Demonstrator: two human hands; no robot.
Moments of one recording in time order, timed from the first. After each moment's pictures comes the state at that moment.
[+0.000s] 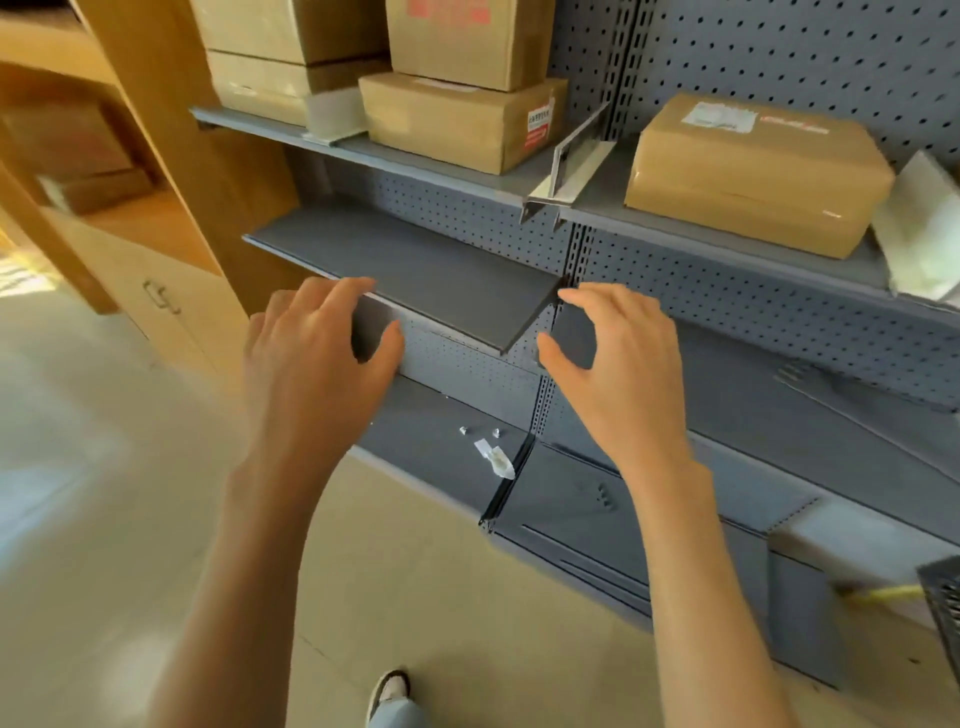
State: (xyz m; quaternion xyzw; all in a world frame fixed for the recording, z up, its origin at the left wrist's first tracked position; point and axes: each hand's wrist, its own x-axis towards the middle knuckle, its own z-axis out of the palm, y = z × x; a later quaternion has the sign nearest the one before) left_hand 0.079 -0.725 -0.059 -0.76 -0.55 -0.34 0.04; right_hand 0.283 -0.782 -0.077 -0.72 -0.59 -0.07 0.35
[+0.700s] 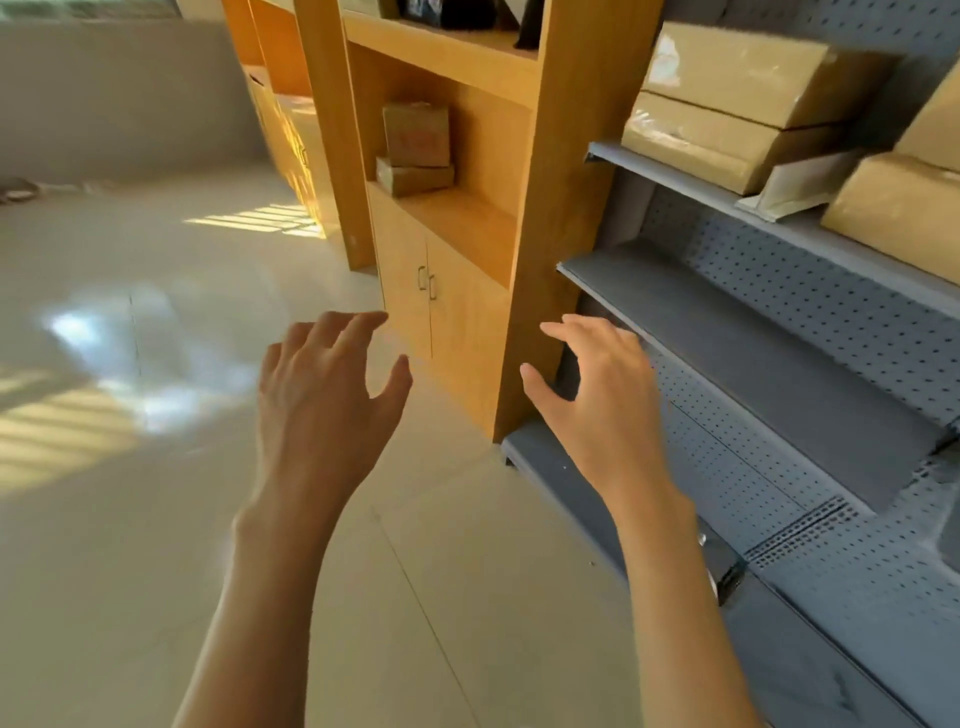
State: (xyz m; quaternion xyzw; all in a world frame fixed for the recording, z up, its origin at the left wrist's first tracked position) left_hand -0.290 -0.628 -0.070 -0.62 -0.72 -0.32 0.08; right_hand -0.100 -0.581 -0.087 -0.56 -0.75 0.04 0.34
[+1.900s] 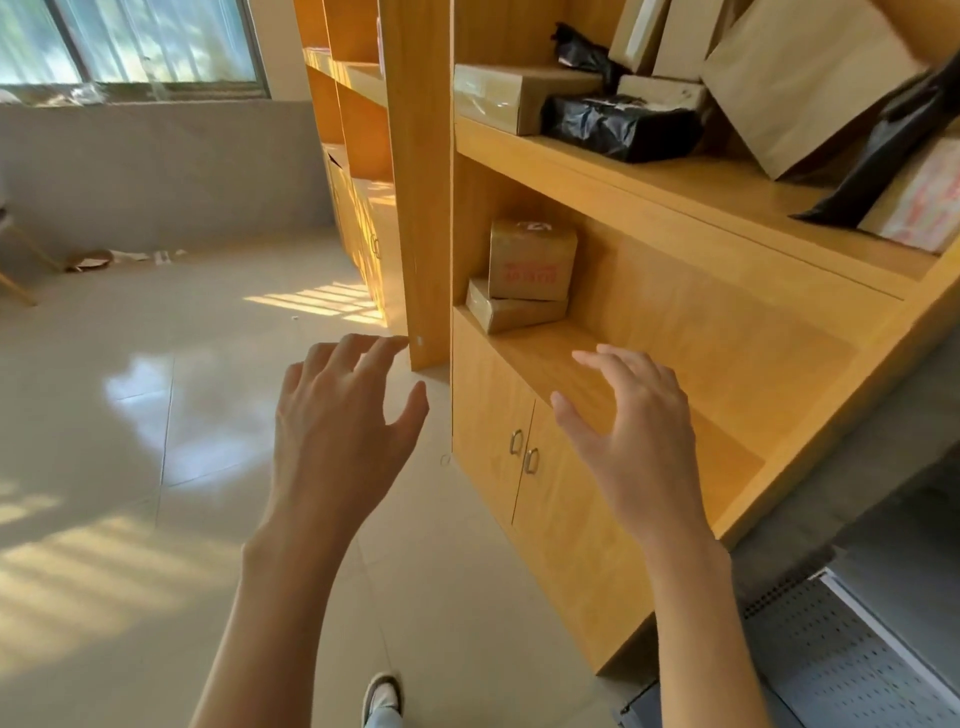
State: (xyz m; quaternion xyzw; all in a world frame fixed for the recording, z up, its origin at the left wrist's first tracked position) left_hand -0.590 -0.137 -0.050 -0.60 -0.72 -0.33 0.14; right_hand -0.396 -0.079 -0.065 -0.53 -0.76 0.08 0.37
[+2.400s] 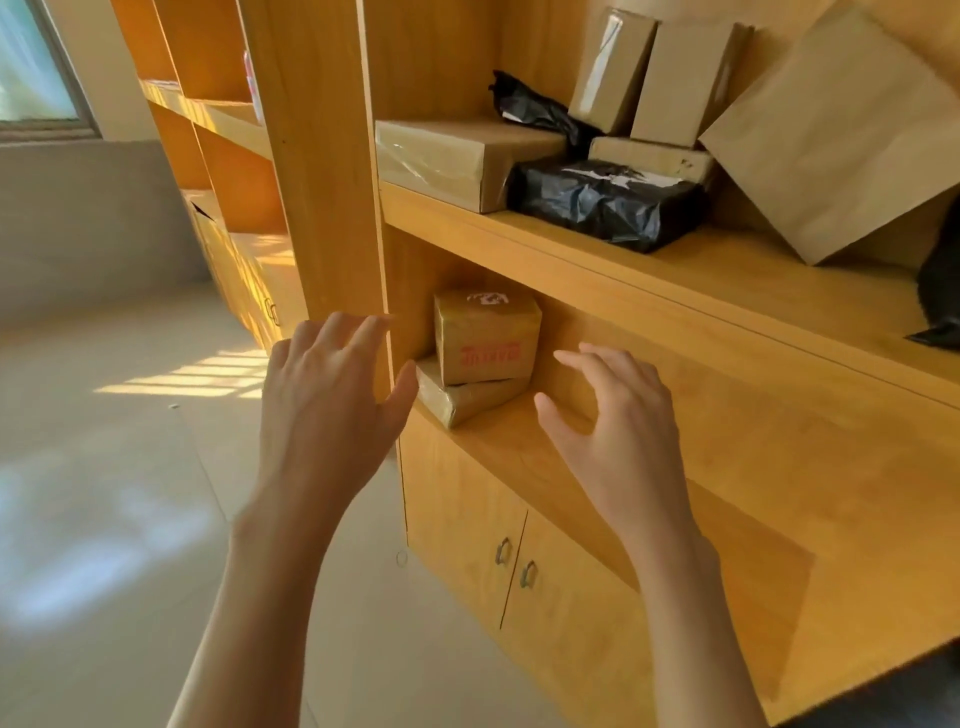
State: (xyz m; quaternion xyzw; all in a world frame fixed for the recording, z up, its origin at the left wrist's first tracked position) left_hand -0.719 0.145 -0.019 -0.68 -0.64 -0.34 0.13; right_hand -0.517 0.142 -0.037 -0.60 -0.70 -0.01 0.39
